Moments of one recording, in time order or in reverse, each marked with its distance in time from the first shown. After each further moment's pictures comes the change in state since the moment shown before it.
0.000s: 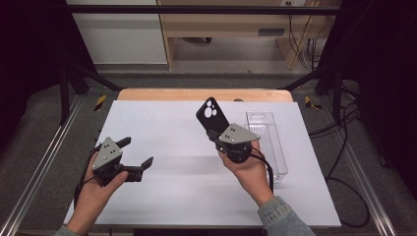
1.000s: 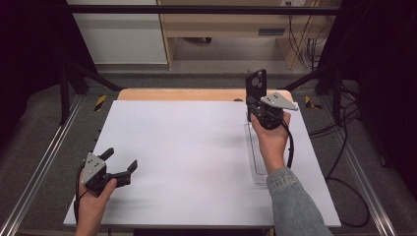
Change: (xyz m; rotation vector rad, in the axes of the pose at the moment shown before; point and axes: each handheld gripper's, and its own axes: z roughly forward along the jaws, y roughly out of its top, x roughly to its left) left arm 0.030 -0.082 -0.002 -0.089 0.186 -0.139; right arm -0.116 -0.020 -0.002 -0.066 -0.328 0.285
